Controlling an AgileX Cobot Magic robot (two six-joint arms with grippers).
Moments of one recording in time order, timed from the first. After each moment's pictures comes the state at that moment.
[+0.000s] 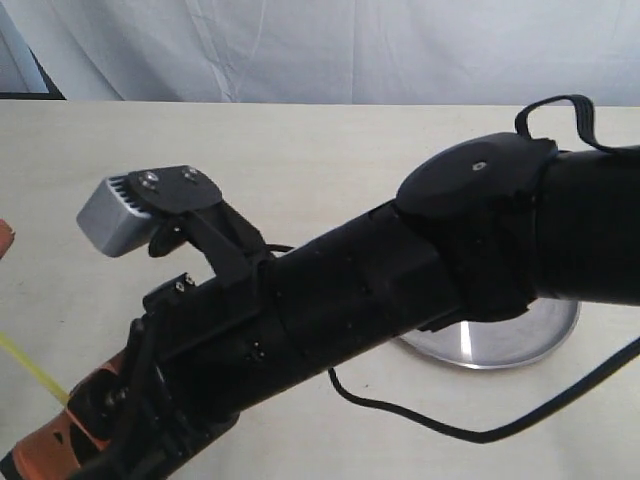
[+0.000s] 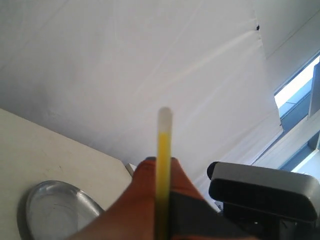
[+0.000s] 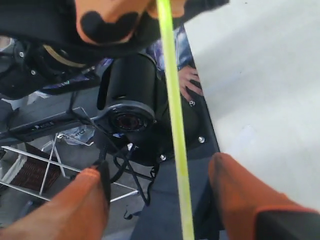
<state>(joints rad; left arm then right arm) -0.17 0.25 -0.05 1.00 -0.65 -1.88 0.86 1.56 -0.93 1.55 0.77 -1.29</state>
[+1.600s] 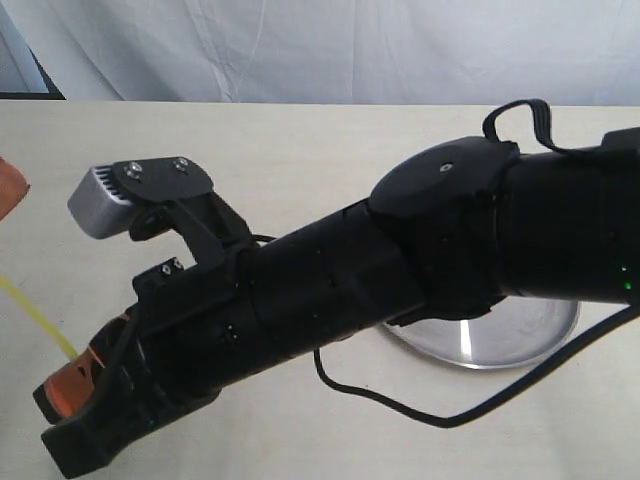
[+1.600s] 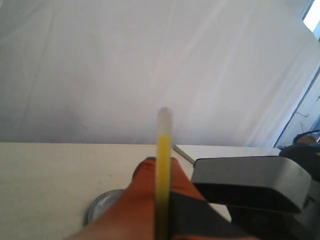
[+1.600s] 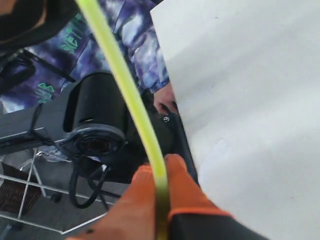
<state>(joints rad) -0.17 0.38 -0.25 1.29 -0.63 -1.75 0.87 1.61 -0.96 1.58 0.67 -1.29</state>
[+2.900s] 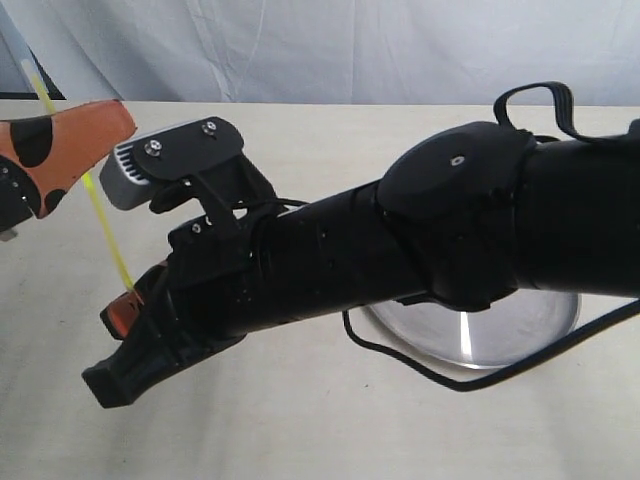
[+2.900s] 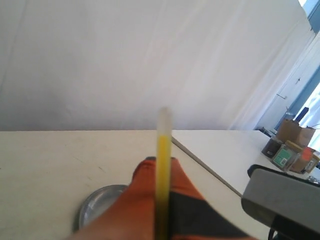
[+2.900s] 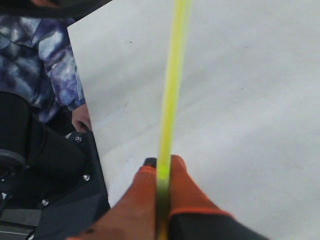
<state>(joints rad) -0.17 0.93 -0.33 0.97 -0.89 -1.29 0.87 1.58 -0.97 1.46 0.40 -1.28</state>
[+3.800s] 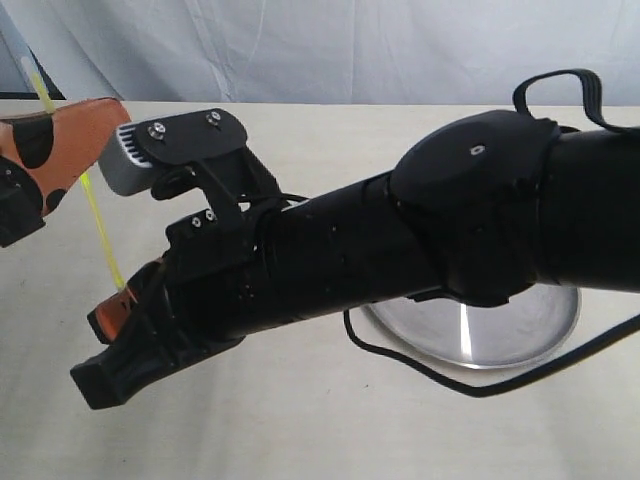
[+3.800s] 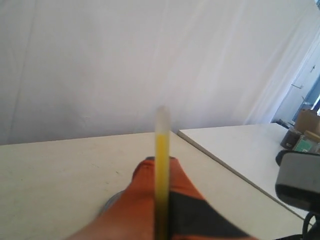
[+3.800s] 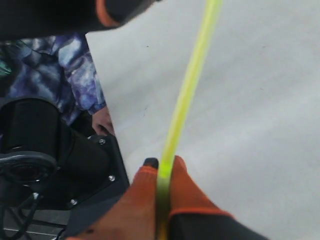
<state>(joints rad) -0.17 0.93 -0.33 0.96 -0.87 -1.18 0.87 1.55 -0.97 1.46 0.45 -1.22</state>
